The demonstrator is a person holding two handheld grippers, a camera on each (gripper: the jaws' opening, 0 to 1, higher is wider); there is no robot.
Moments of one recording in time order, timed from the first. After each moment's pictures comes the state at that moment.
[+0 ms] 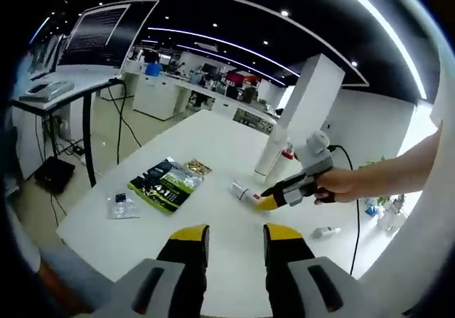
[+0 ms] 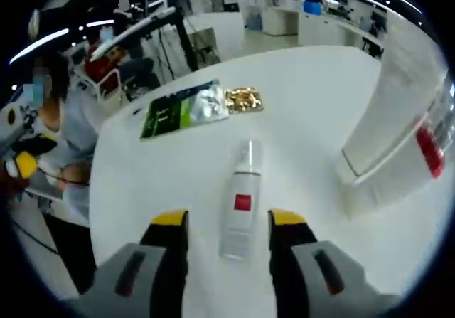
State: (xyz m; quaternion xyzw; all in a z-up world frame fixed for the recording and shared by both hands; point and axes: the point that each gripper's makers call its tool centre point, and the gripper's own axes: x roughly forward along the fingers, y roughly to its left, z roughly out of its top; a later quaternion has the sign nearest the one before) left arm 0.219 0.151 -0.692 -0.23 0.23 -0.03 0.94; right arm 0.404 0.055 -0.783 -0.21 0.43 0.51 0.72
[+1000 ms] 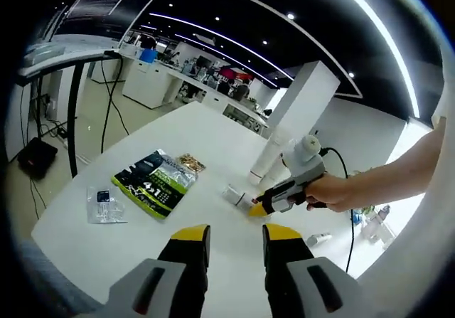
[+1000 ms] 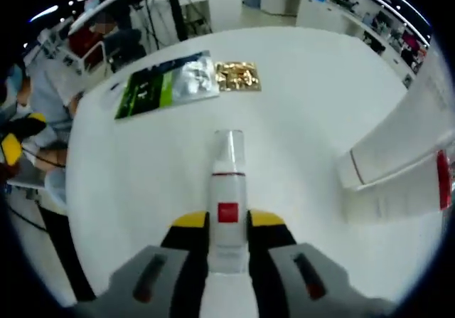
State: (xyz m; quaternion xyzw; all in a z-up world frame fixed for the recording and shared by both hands) left arm 0.247 0.164 -0.704 -0.29 0.24 -0.08 0.93; right arm 0.406 0.060 -0.803 -0.28 0.45 0.47 0.71
